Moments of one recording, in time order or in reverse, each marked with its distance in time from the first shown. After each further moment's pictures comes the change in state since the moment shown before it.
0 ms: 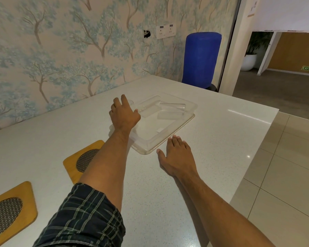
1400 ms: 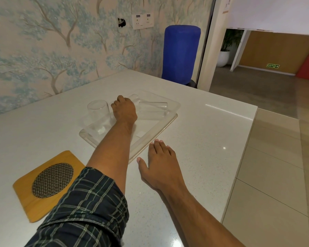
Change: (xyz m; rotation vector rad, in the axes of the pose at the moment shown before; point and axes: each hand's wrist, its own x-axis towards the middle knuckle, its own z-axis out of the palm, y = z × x) left_hand 0.054 0.066 0.089 0.409 -0.246 0.164; right_hand 0.006 -0.002 0.003 -0.022 -0.013 0.030
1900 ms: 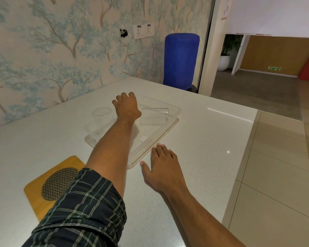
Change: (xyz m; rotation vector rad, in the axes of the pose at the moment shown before) left_hand 0.002 0.000 -0.062 -0.145 0.117 0.050; right_hand 0.002 -0.001 -0.007 0.019 0.050 -0.029
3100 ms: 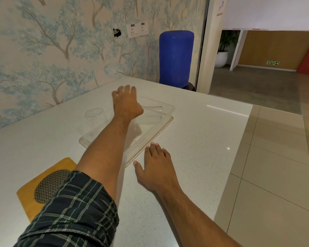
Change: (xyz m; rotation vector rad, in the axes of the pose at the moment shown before) left_hand -0.008 0.014 0.010 0.033 0.159 0.210; right_hand -0.004 0.002 0.005 -0.002 -0.032 -0.014
